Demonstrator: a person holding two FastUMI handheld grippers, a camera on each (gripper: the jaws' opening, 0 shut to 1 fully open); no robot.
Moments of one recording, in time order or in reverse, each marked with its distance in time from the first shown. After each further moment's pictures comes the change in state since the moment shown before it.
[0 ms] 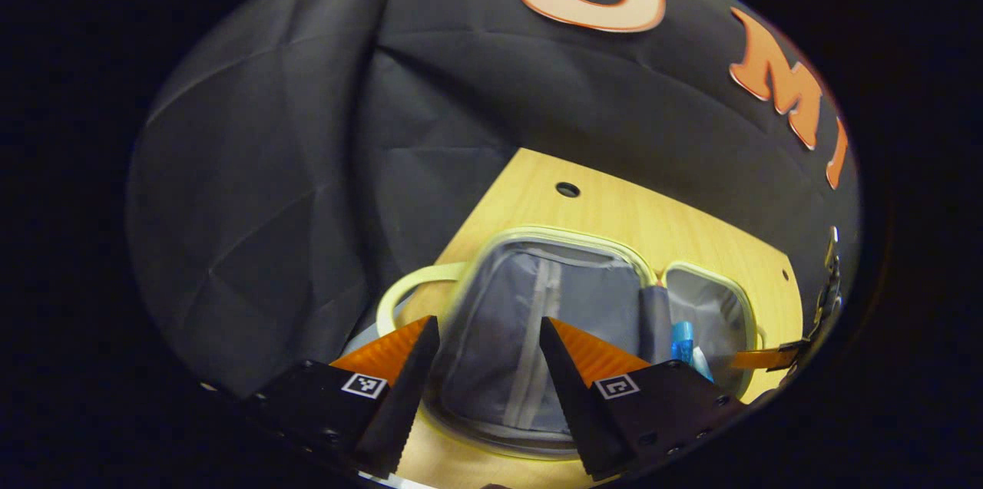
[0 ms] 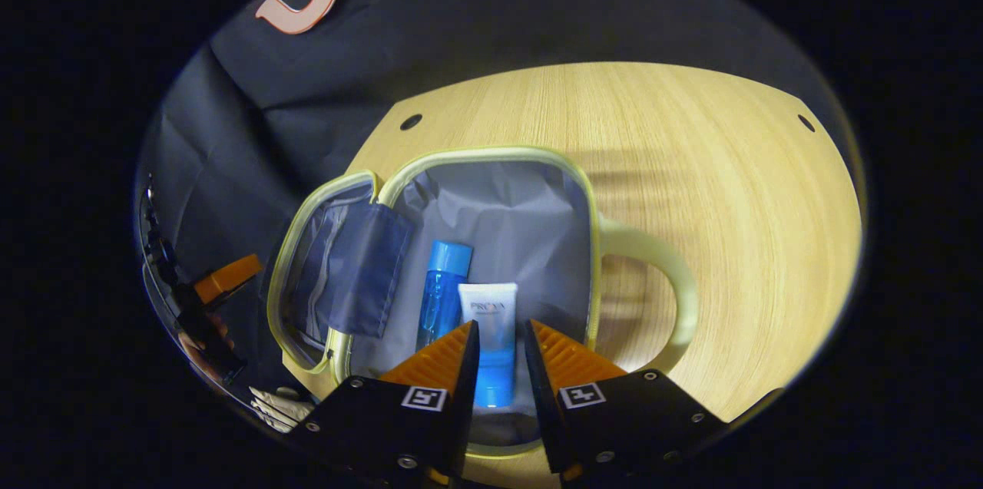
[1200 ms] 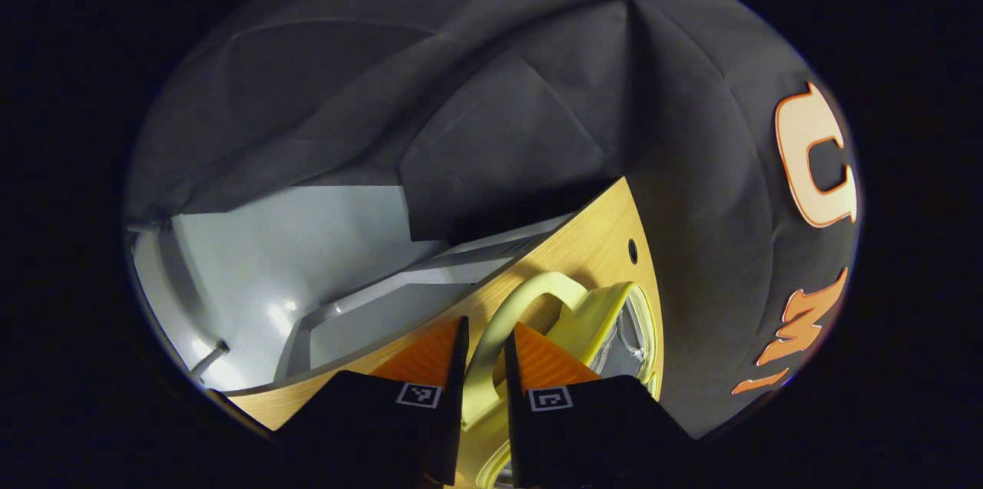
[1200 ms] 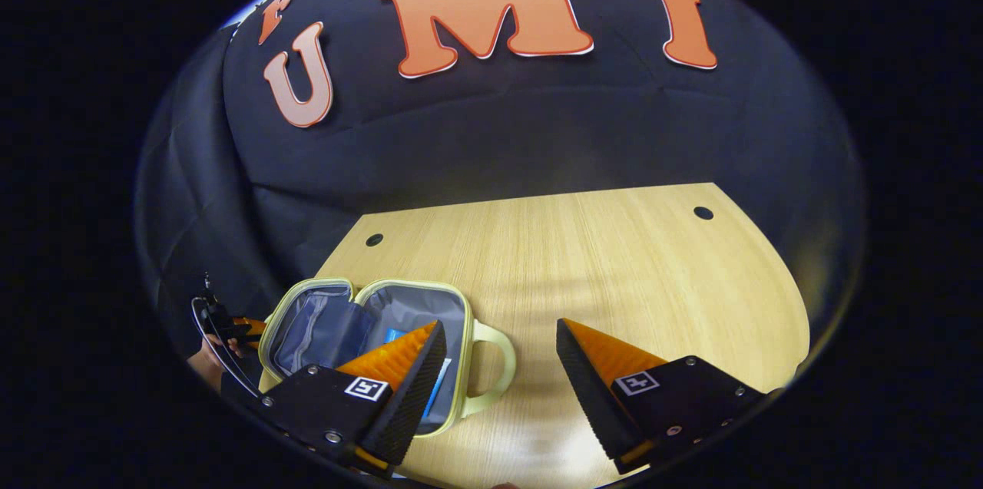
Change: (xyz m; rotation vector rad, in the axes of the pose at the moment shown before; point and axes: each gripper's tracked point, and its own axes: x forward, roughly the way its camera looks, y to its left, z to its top) left arm 0.080 0.078 -0.034 -0.718 0.192 -0.151; right arm -0.162 -0.081 0.081 -0.035 -0.448 -0.196
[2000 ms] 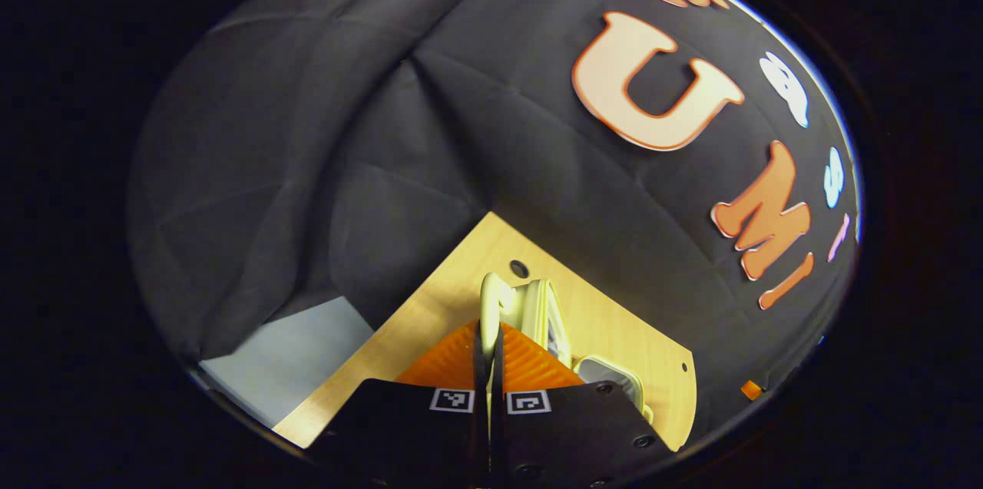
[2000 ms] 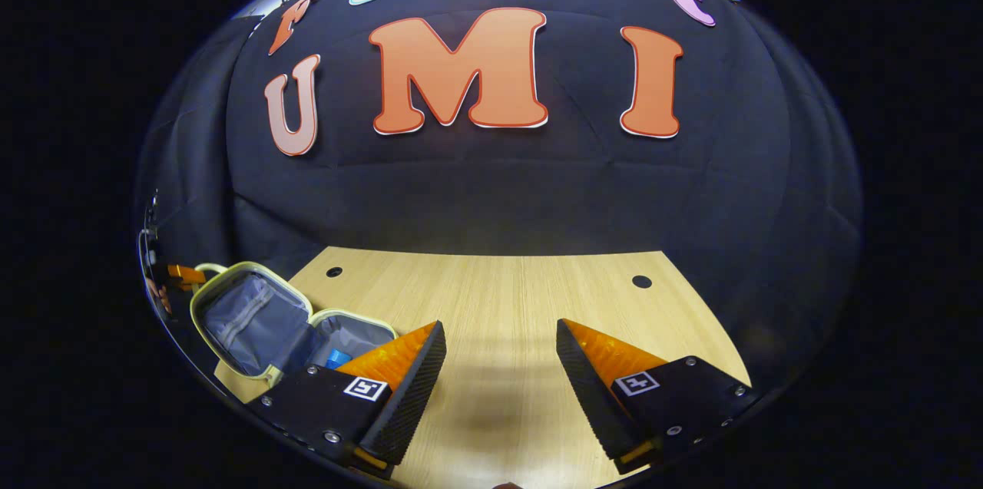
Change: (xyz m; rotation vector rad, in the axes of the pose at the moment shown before) left arm -0.143 -0.182 0.016 0.507 -0.239 -0.215; right arm -0.036 -0.079 0.057 -0.127 -0.194 -0.107
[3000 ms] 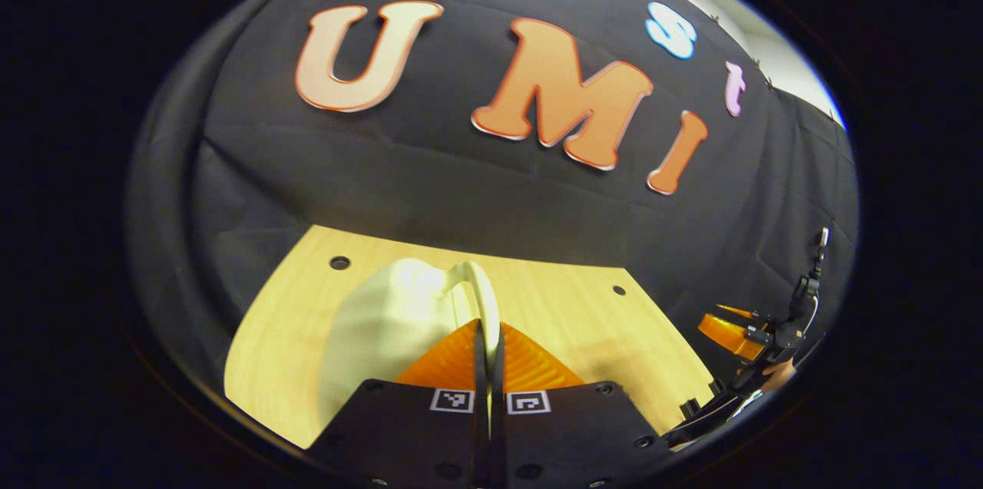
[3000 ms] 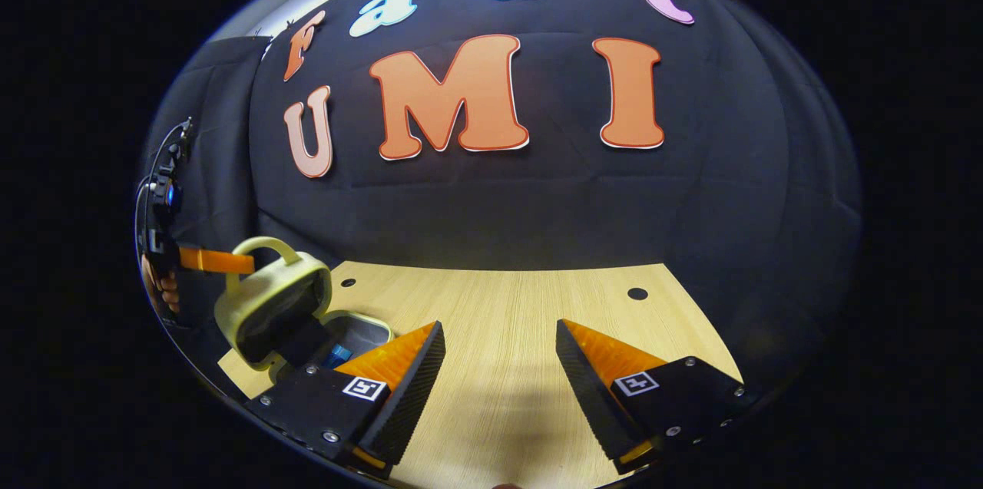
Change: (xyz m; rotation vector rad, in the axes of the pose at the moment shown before) left arm -0.040 -0.335 -0.157 0.460 0.104 -0.303; right arm -0.036 -0.060 -0.009 0.043 -0.092 0.096
